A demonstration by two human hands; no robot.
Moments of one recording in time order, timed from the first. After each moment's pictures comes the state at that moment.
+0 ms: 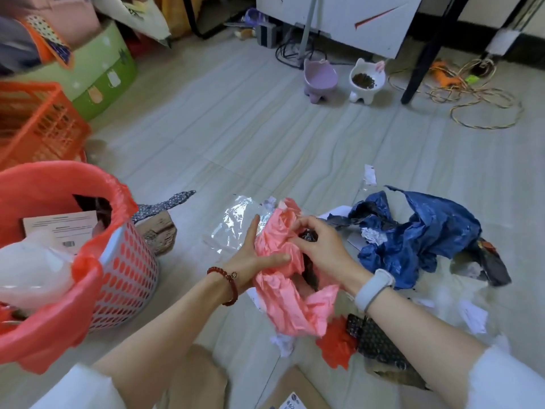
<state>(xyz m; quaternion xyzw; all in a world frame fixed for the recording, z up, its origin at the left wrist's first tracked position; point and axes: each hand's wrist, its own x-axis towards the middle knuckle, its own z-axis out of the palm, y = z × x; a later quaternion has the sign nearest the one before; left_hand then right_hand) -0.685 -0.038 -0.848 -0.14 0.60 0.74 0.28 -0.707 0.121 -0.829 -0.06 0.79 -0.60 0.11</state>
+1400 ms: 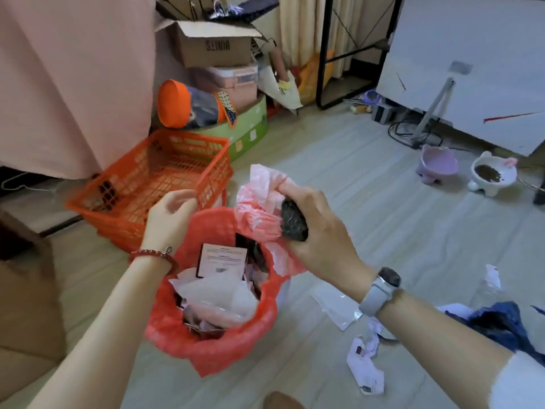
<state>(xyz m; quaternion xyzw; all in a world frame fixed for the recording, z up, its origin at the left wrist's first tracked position) -0.653 -0.322 -0.673 -0.28 0.77 0.51 -0.24 -0.723 -0.109 -0.680 -0.38 0.82 -0.42 -0.06</state>
